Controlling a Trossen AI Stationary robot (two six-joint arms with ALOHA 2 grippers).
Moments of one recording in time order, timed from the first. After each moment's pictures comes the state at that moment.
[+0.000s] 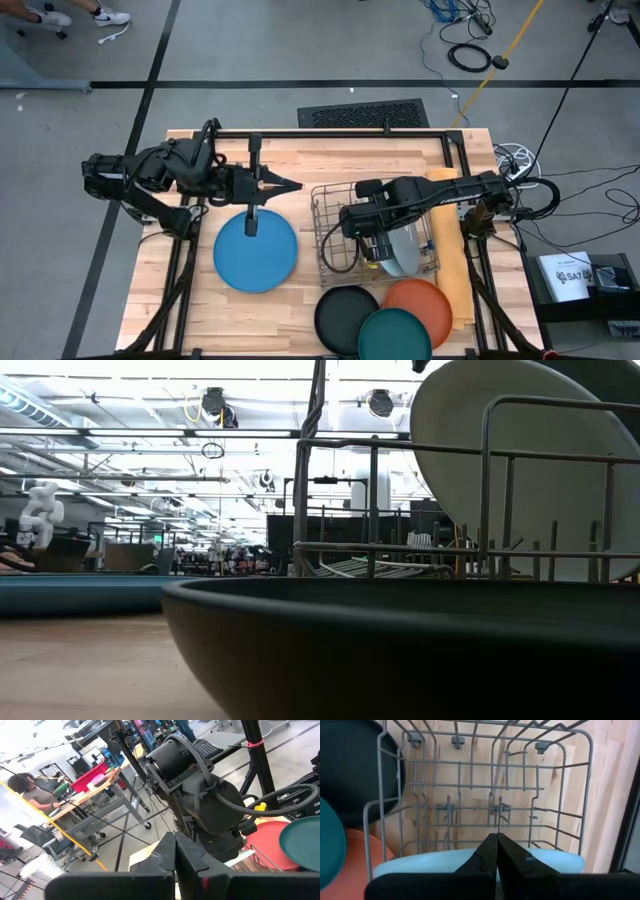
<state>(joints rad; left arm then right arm) -0.22 1.31 1.72 -0.54 -0.22 0.53 0.23 1.86 2.09 -1.57 0.18 0.06</state>
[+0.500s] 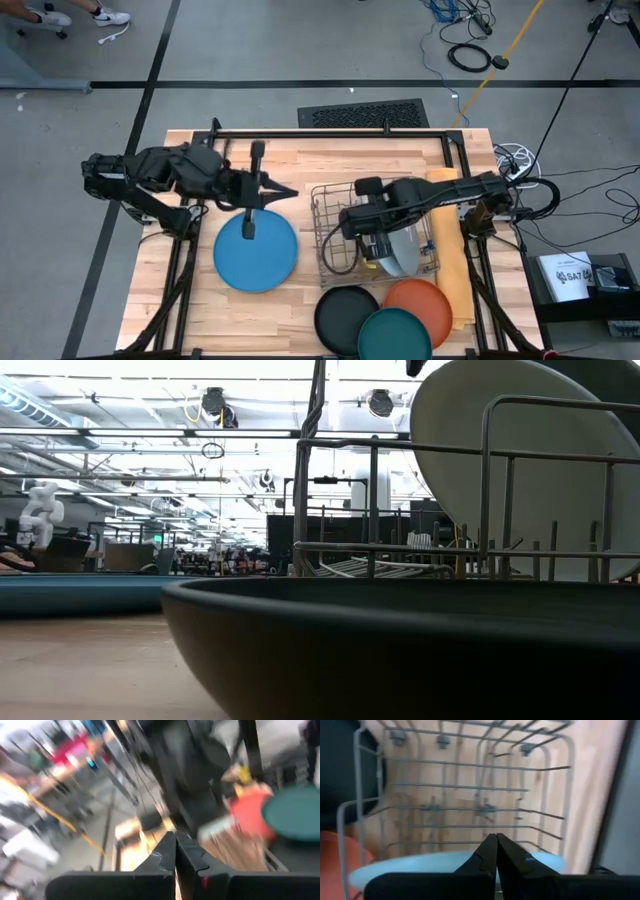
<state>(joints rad) -0.22 1.31 1.72 -0.70 -0.22 0.47 0.24 1.86 2.09 -1.57 0.26 0.04</state>
